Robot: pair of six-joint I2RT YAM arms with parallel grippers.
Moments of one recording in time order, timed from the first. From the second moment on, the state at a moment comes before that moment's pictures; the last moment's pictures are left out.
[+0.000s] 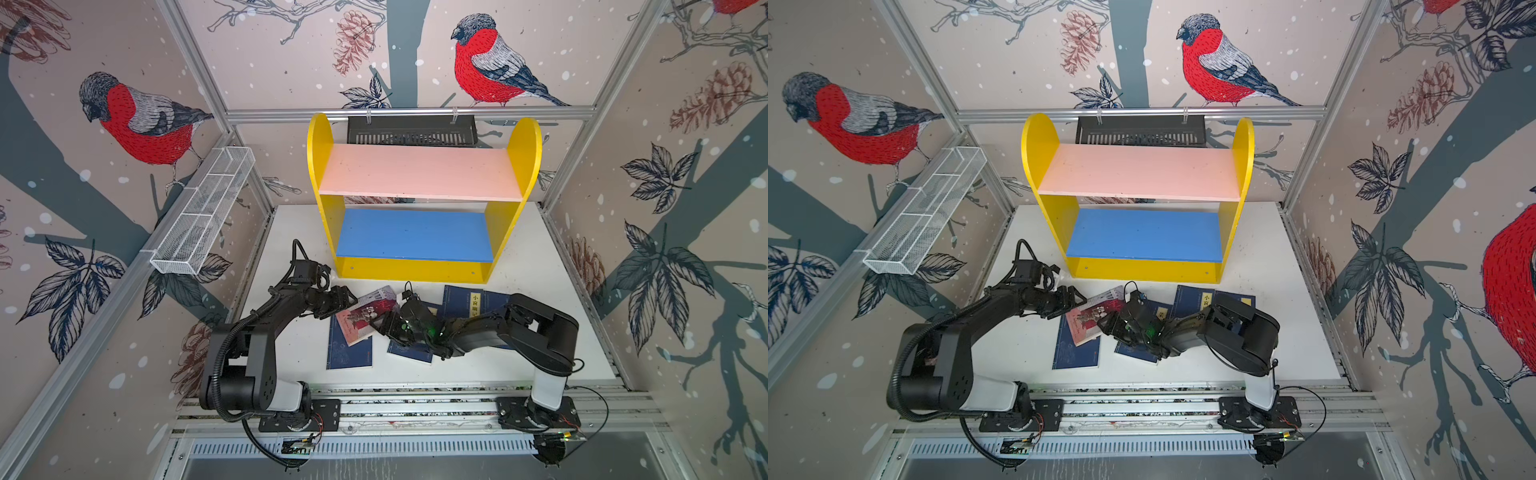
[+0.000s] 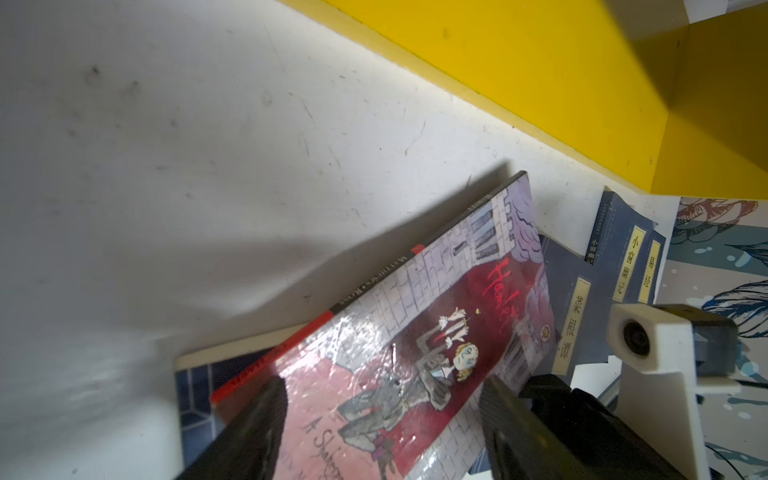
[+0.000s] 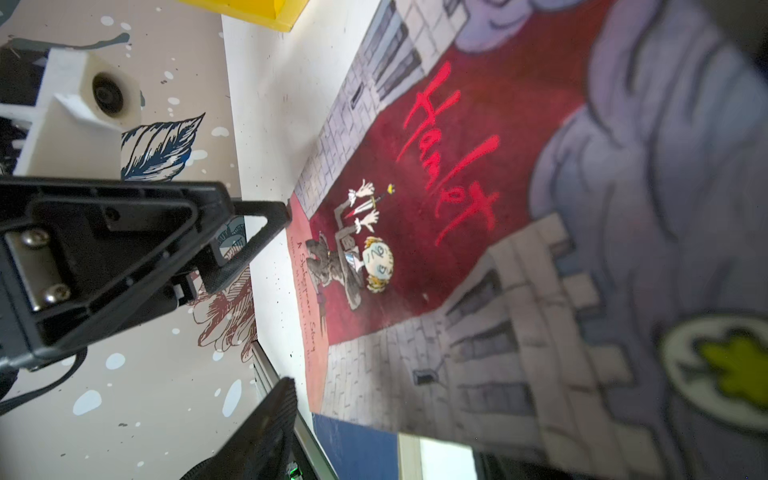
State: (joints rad) left arm -0.04 1.43 0.71 -0.45 0.58 -0.32; right arm 1.08 1.87 0.78 0.53 -0.10 1.33
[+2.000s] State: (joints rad) left arm -0.06 1.46 0.76 -0.47 0.61 -0.26; right arm 1.05 2.01 0.74 0.84 -0.06 1.42
